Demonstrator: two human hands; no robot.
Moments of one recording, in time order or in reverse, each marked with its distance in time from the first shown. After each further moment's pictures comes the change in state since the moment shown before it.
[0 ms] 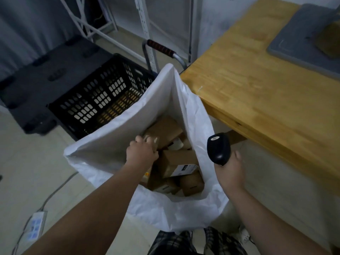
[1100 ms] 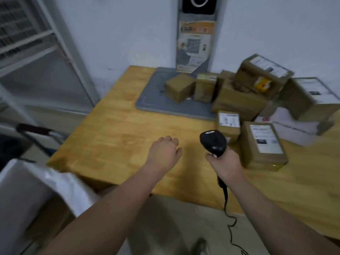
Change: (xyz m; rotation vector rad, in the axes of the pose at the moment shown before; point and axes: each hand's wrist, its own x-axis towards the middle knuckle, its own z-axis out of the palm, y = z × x) left_hand -0.002 0.437 -0.174 -0.173 0.364 0.833; right_hand 0.143 0.148 -0.323 0.193 0.298 0.221
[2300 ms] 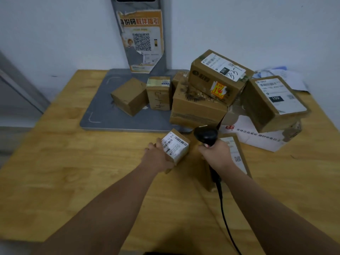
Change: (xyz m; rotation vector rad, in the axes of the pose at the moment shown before) left_hand 0.183 0.096 0.079 -0.188 -0.419 -0.279; right_hand 0.158 0.053 -0.092 0.151 -0.034 0.183
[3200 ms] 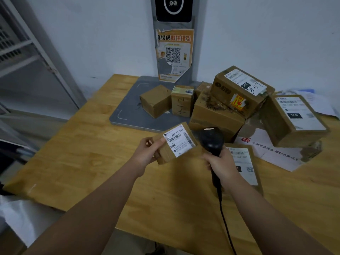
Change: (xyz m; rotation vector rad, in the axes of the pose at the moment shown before) left_hand -0.066 -0.052 -0.037 -1.270 0.190 -0.069; right_hand -0.039 -0.019 0.009 0.376 -0.183 -0.015
